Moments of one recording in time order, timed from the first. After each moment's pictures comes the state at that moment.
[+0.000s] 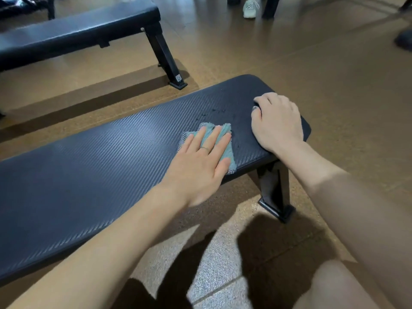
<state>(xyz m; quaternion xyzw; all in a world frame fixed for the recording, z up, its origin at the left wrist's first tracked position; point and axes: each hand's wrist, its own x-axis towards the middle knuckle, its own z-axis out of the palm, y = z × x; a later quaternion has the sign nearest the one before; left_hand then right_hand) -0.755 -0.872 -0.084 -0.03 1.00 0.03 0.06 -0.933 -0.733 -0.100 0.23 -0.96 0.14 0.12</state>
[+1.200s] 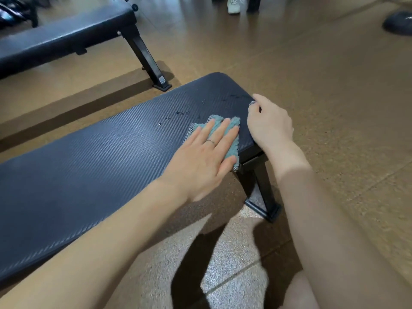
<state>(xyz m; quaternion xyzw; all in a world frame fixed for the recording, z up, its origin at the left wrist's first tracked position) -0.814 -0.815 -0.088 0.06 1.00 -0.03 0.03 -0.942 -0.684 -0.092 0.05 -0.93 0.37 -0.05</state>
